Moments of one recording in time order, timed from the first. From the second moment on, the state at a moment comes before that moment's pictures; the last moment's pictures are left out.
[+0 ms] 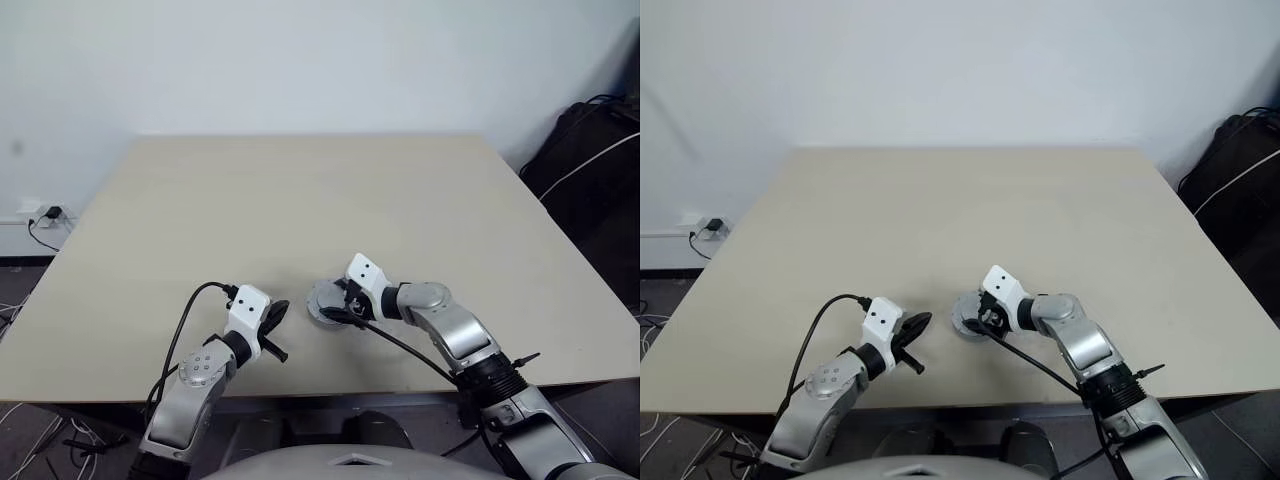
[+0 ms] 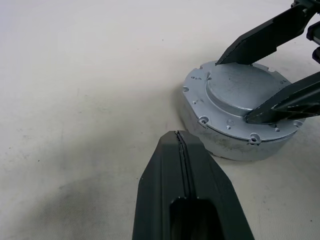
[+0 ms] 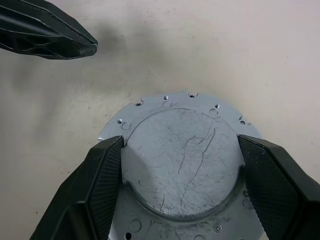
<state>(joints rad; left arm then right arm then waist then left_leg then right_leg) 0.19 0.24 -0.22 -0.21 -0.10 0.30 -0.44 -0.29 -0.41 0.37 0.06 0.08 0.50 0.80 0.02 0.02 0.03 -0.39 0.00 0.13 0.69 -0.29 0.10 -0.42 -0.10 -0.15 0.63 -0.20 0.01</state>
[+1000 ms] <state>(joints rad) -0.03 0.16 -0.17 -0.15 -0.27 0.49 -0.48 -0.29 -0.40 0.39 0.05 0.06 0.54 0.76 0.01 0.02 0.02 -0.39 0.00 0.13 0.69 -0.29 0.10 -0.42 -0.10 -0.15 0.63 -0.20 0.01</state>
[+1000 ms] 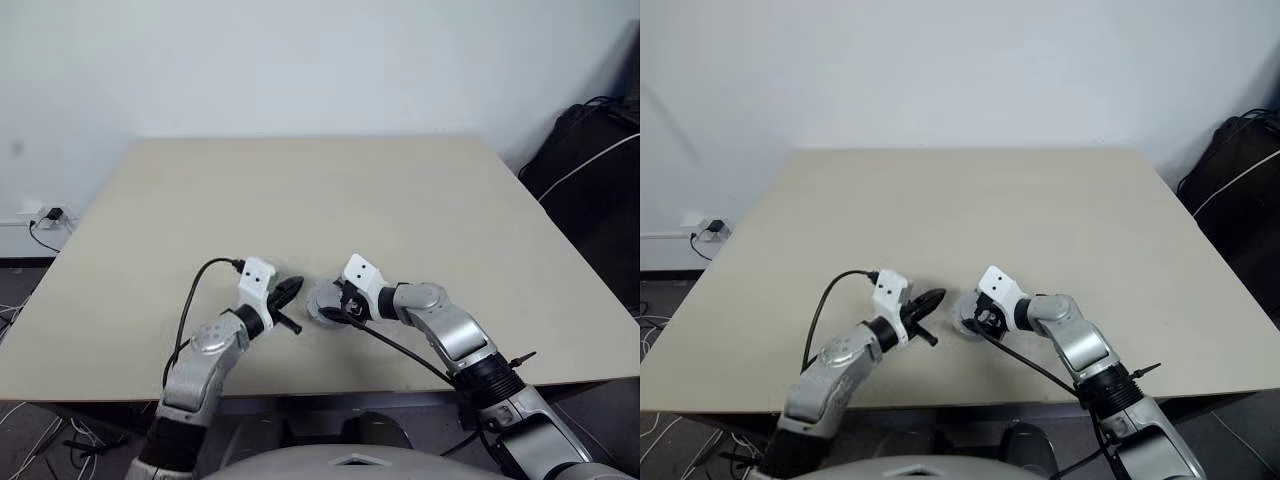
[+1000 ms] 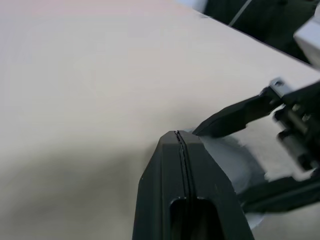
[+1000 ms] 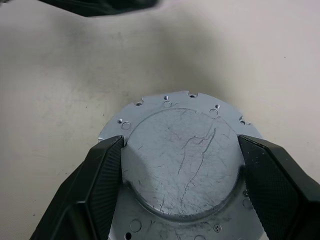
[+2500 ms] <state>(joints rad) -0.16 0.09 -0.15 -0.07 -0.38 0.93 -0.43 -0.14 -0.60 0.32 -0.21 0.10 0.66 0.81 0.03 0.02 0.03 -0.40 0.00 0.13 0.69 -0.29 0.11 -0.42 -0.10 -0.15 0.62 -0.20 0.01</state>
